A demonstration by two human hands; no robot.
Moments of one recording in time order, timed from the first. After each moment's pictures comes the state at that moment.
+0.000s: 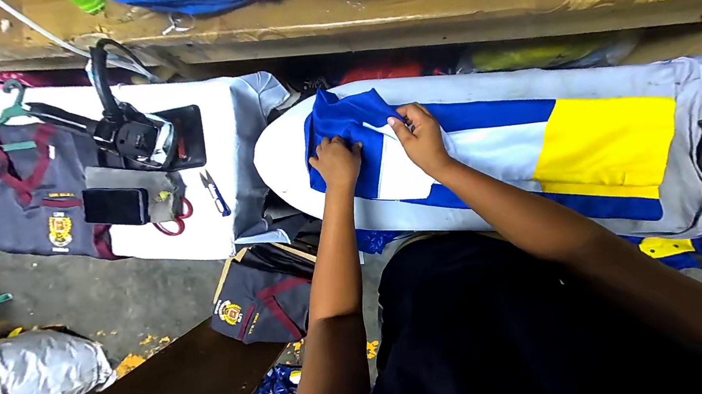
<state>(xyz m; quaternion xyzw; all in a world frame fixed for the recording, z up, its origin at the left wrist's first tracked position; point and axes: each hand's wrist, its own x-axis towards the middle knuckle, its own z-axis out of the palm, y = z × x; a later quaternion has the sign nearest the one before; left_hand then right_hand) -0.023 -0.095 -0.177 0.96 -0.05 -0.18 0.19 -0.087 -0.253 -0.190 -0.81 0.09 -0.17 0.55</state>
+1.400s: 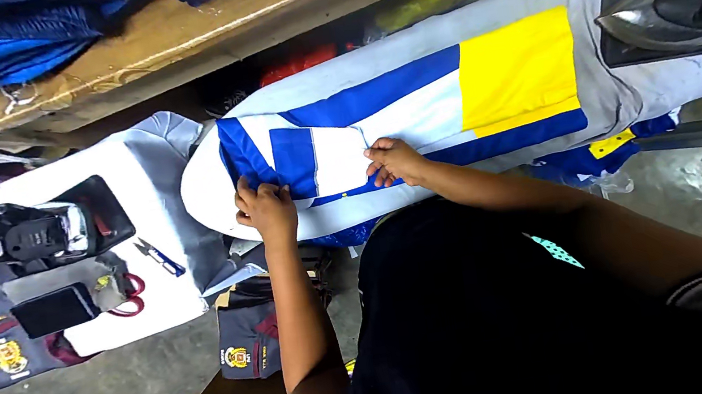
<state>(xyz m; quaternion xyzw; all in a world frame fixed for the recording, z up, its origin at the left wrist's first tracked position) -0.073 -0.053 -0.178 0.98 -0.12 -0.10 0.15 -0.179 -0.287 -0.198 -0.54 0.37 0.18 0.74</state>
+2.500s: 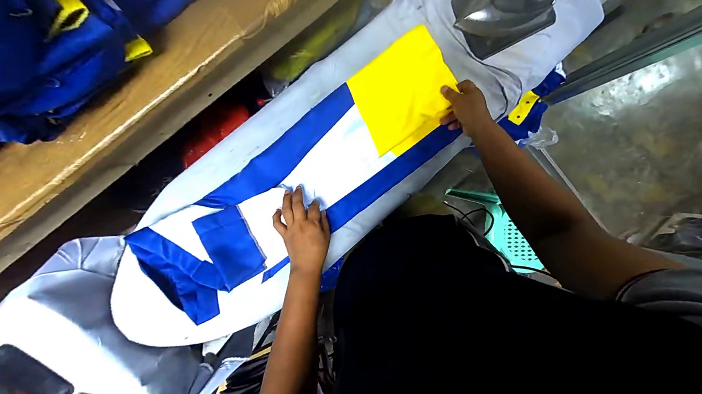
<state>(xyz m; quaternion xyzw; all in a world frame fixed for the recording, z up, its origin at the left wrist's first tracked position) -0.128 -0.168 -0.240 0.83 -0.52 -0.10 0.16 -0.342 -0.501 -0.212 -0.52 0.66 -0.11 0.53</state>
